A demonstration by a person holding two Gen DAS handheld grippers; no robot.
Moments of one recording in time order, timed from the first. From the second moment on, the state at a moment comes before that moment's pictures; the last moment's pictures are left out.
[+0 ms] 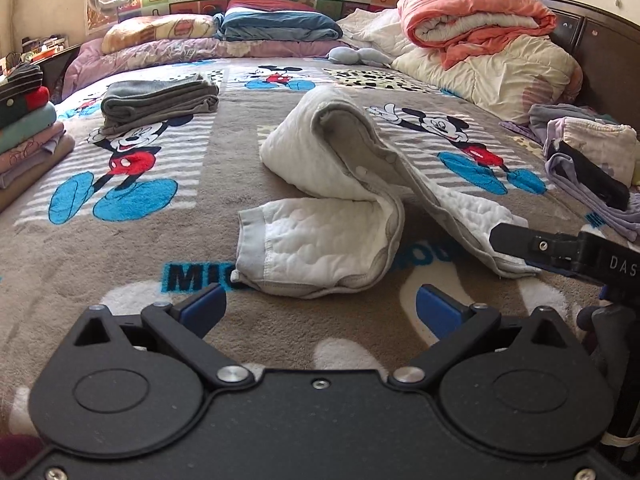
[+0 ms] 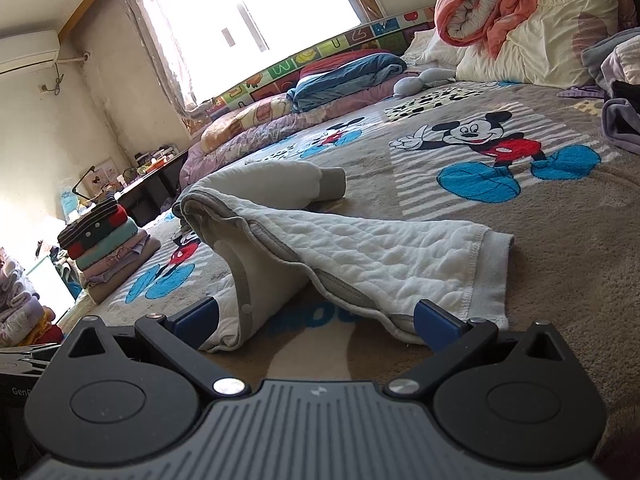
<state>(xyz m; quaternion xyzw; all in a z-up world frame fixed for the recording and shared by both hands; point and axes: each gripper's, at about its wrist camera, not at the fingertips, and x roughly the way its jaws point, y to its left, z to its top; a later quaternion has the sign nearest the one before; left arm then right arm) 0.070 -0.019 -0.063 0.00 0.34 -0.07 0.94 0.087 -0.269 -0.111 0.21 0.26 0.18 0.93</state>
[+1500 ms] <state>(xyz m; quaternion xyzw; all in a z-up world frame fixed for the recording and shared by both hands) 0.346 -0.157 -0.037 0.36 0.43 -0.08 0.82 0.129 -0.315 -0.149 0.38 0.24 0.14 0.88</state>
